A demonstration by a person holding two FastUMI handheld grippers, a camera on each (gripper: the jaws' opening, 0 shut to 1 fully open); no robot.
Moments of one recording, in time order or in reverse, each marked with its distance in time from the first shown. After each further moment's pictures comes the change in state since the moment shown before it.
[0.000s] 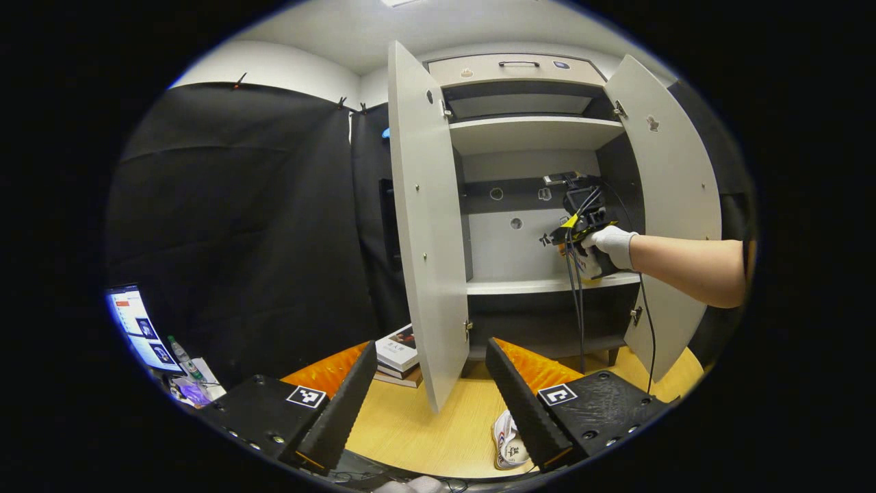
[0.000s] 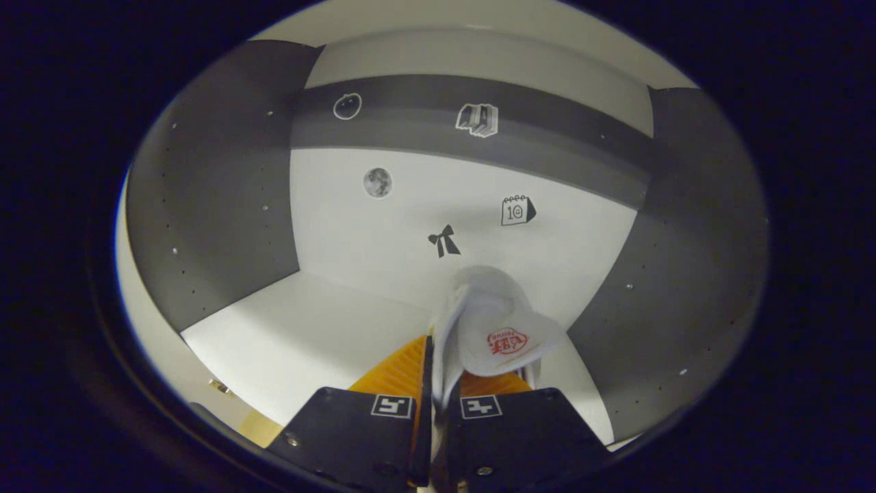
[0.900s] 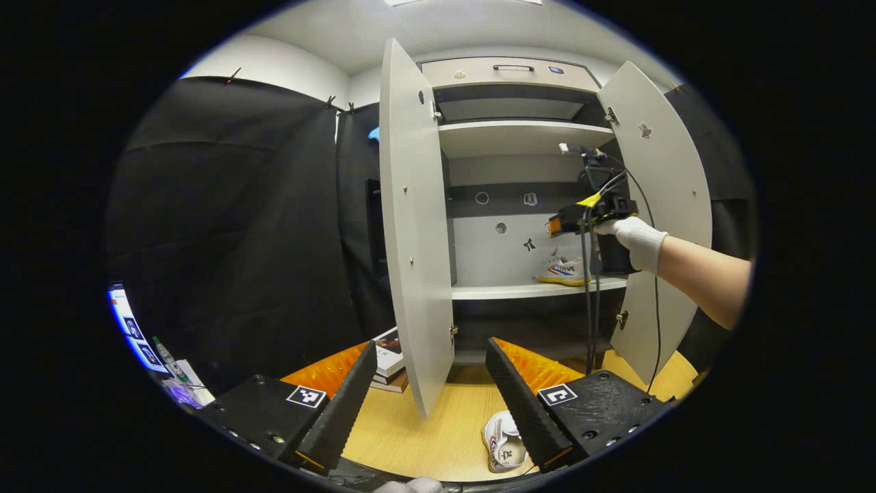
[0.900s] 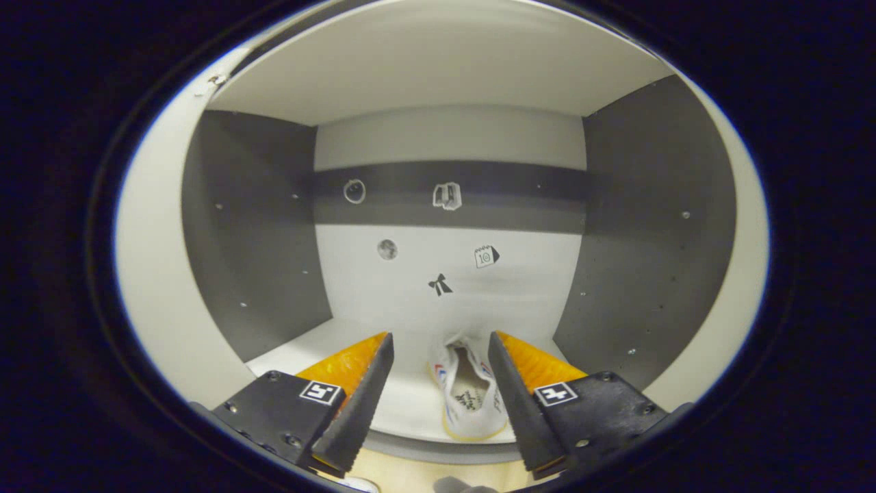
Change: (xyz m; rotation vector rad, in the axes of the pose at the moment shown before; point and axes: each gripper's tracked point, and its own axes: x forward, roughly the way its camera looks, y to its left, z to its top) left arm 0.014 -0.006 0.004 -0.014 -0.027 -0.095; right arm -0.139 -0.005 0.026 0.124 -0.287 0.077
